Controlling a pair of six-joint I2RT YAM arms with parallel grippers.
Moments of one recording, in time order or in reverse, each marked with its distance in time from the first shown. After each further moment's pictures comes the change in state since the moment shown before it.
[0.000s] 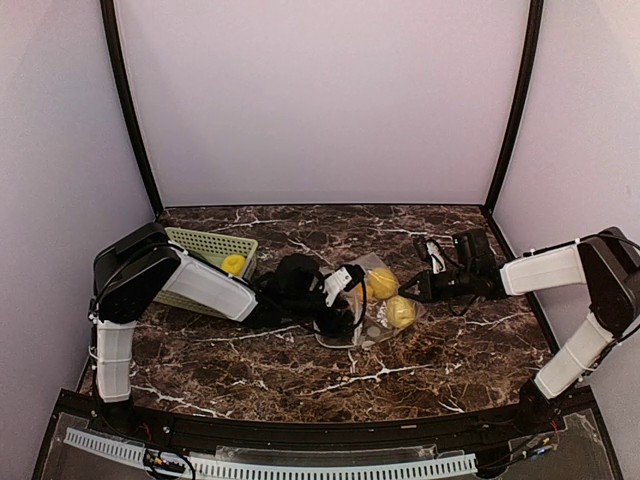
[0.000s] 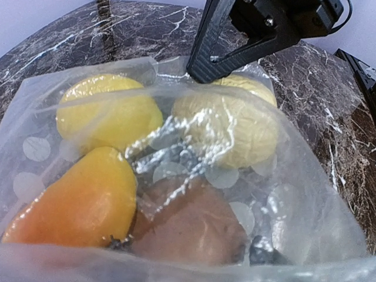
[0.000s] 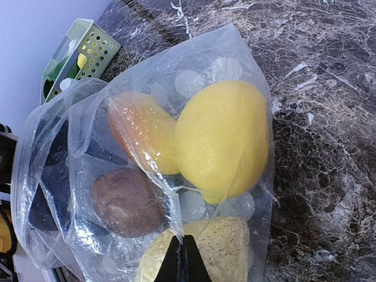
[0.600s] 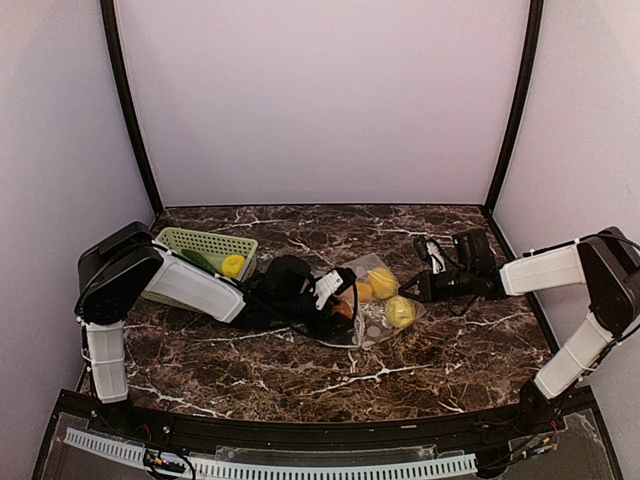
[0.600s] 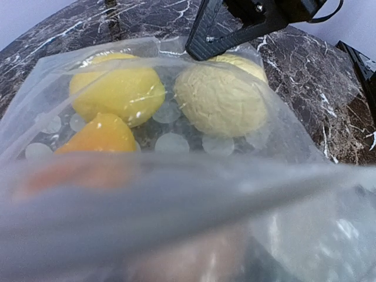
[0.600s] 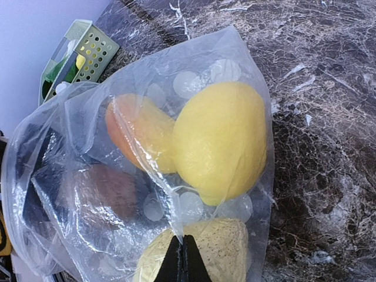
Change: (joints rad) left arm 0.000 -0.063 -0.066 -0.057 -0.026 -0.009; right arm 0.000 0.003 -0.003 0.008 0.007 -0.002
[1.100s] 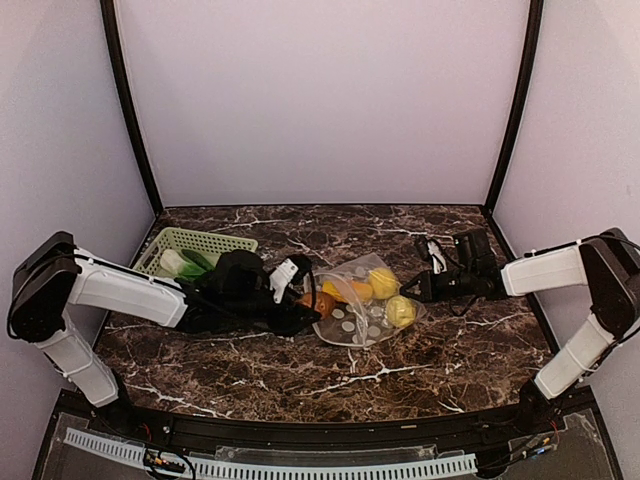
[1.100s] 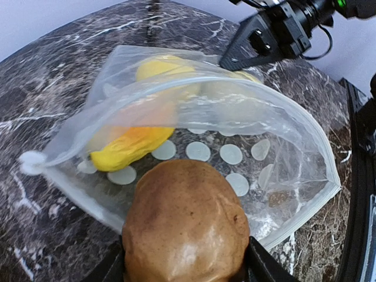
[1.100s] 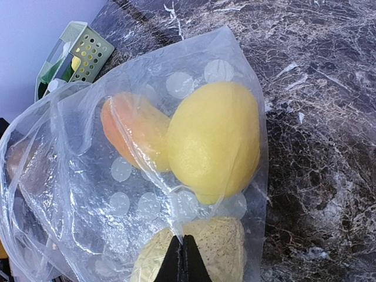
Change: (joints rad) left arm 0.034 -0.394 -0.281 -0.076 -0.087 -0.150; right arm -0.005 -0.012 -0.004 -0.008 0.022 0.003
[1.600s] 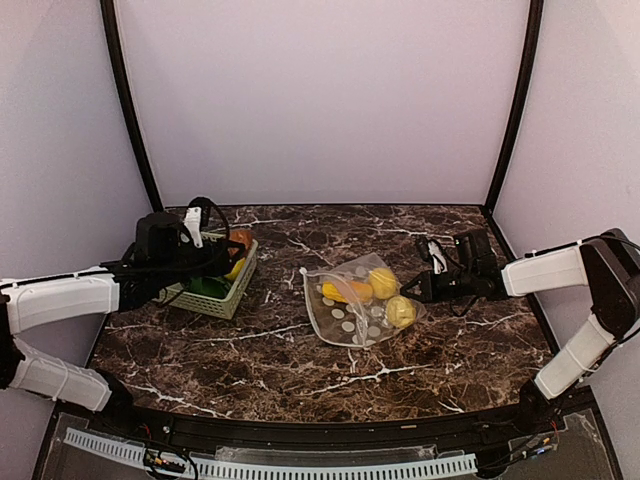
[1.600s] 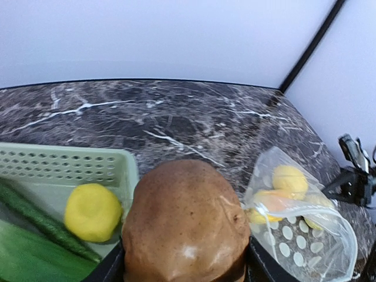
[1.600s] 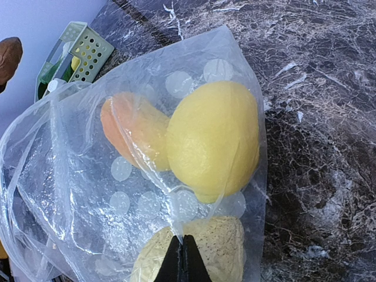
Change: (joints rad) left arm 0.367 -0.402 -0.105 -0.130 -0.115 -0.269; right arm -0.002 -0.005 -0.004 -0.003 0.001 0.000
